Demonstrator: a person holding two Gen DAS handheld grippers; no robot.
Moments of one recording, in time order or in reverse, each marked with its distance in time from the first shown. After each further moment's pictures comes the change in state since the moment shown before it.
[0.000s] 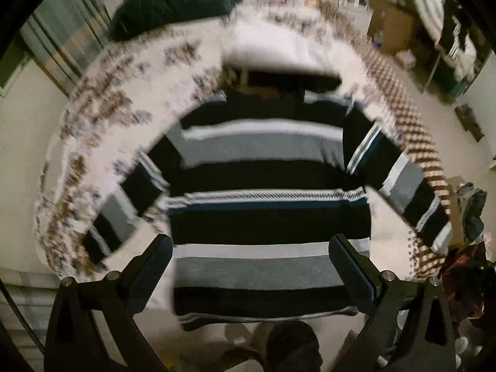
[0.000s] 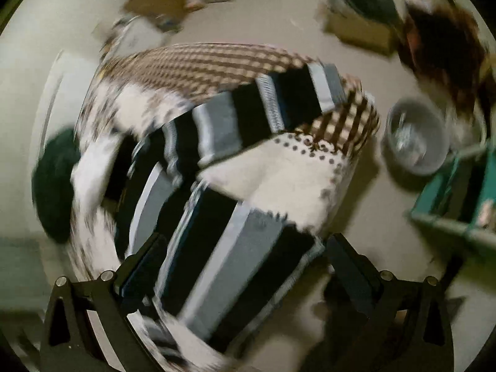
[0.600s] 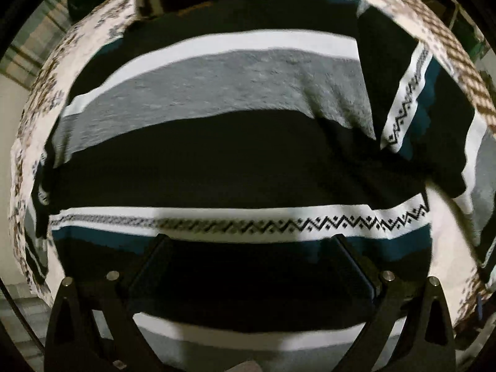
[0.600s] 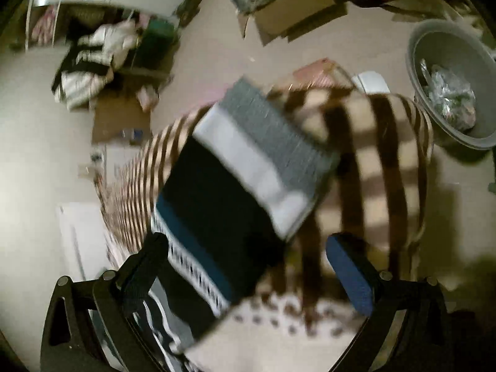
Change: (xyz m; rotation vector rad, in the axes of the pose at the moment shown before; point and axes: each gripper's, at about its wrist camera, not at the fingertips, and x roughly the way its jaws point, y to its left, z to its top) left arm 0.232 -0.114 0.026 0.070 0.132 0.044; right arm 0.226 -0.165 0.131 0.513 -0.287 0.270
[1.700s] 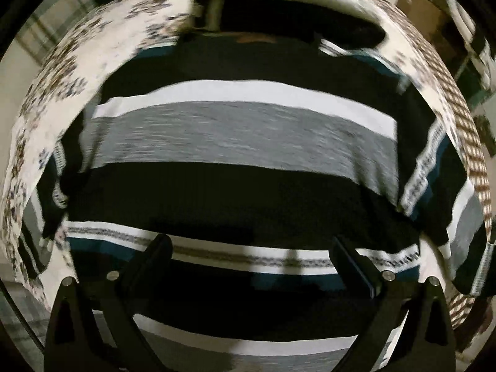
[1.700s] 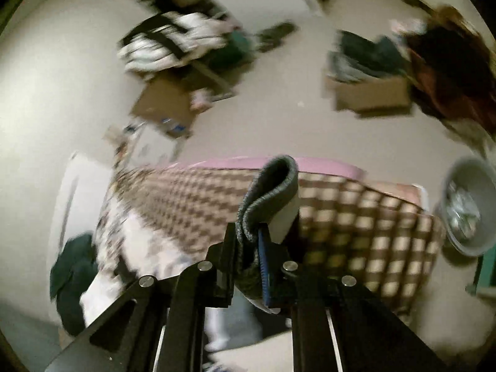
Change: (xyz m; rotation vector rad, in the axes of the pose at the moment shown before) left arm -0.030 0.090 0.018 -0.164 -0.075 -0.079; right arm -0.085 0.180 -0.048 -0.488 -0.137 0.030
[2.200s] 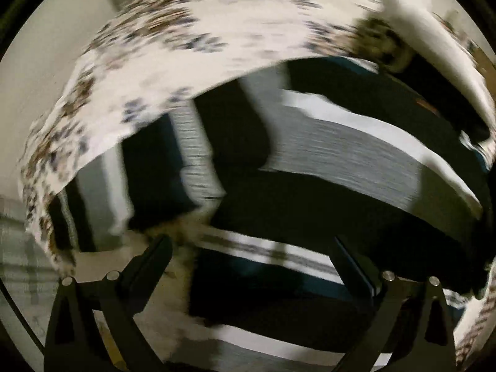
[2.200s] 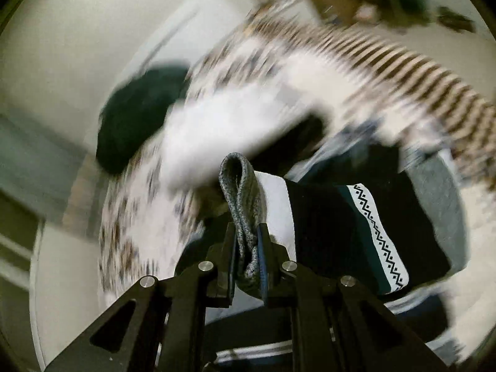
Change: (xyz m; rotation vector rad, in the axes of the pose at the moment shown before) left arm 0.004 0.209 -0.010 -0.314 -0.015 0.138; right arm 0.052 0.323 -0.318 -0.586 0.516 0.285
